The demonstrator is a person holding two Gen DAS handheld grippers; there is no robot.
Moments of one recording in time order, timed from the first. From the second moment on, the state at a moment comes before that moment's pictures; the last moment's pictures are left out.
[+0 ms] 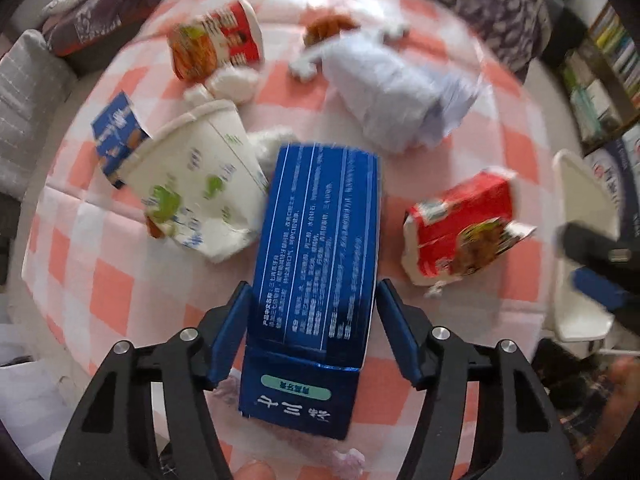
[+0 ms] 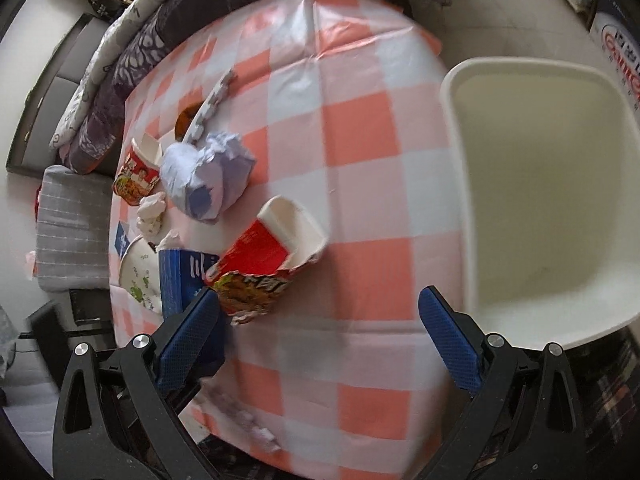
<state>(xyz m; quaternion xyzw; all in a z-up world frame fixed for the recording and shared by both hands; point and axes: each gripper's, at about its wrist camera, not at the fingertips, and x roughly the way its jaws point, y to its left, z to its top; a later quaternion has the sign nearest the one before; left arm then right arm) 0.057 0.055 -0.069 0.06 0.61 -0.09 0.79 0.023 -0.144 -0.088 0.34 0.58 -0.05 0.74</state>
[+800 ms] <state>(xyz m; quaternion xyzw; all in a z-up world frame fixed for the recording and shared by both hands) 0.057 0.136 0.015 -0.05 0.51 -0.07 0.86 0.060 -0.091 -0.114 0.33 0.54 -0.10 0.77</state>
